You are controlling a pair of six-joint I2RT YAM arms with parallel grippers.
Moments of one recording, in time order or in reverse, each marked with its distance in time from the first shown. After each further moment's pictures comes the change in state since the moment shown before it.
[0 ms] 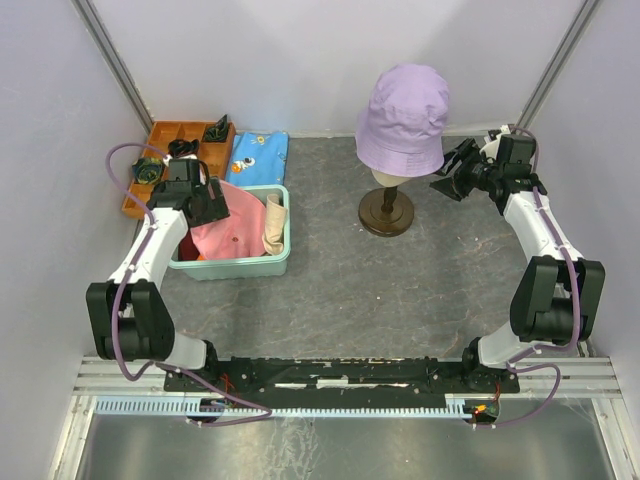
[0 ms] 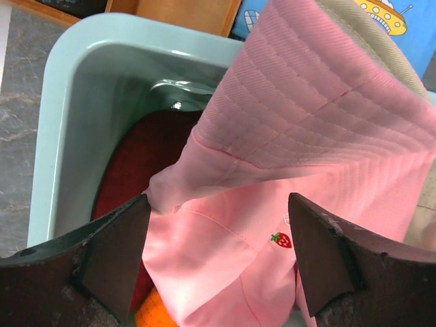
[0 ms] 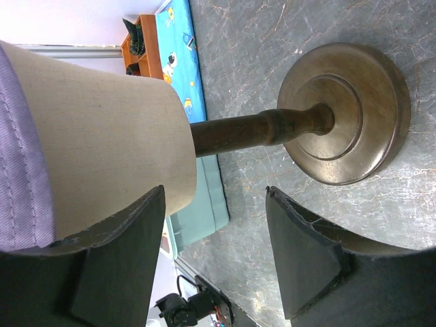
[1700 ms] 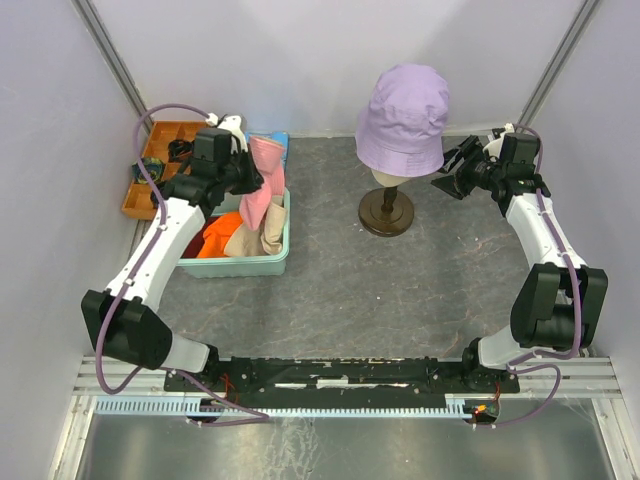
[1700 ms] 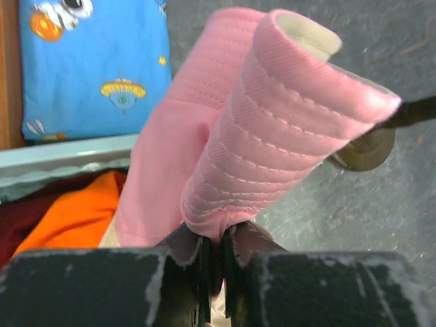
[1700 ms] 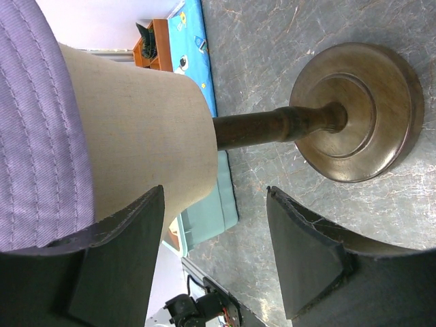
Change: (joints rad) left arm -0.244 -0.012 0.269 0.035 0.230 -0.031; right arm -0.003 -0.037 0.000 -0.002 0.000 0.034
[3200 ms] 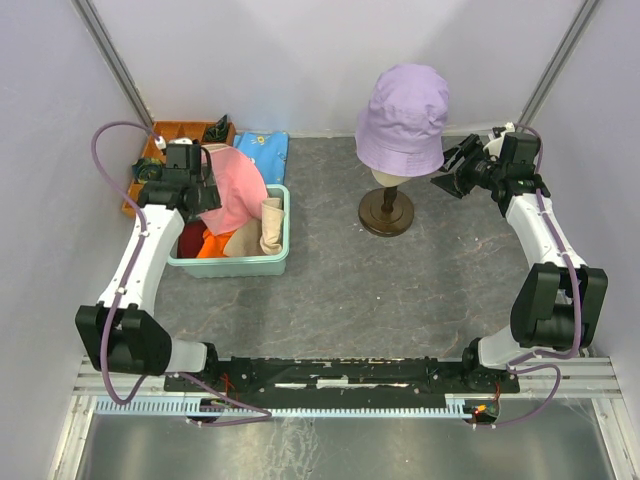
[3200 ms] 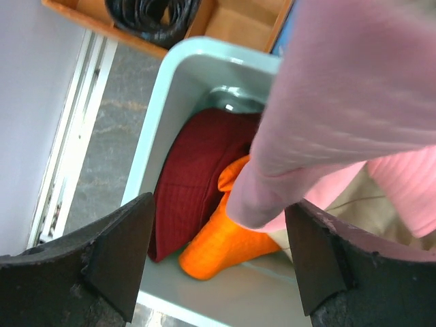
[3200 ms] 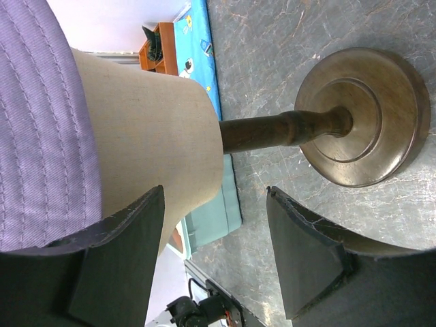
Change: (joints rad) left arm 0.157 -0.057 -0.074 -0.227 -0.454 0.049; right arm 0.000 0.000 -0.003 0.025 -0.004 0.016
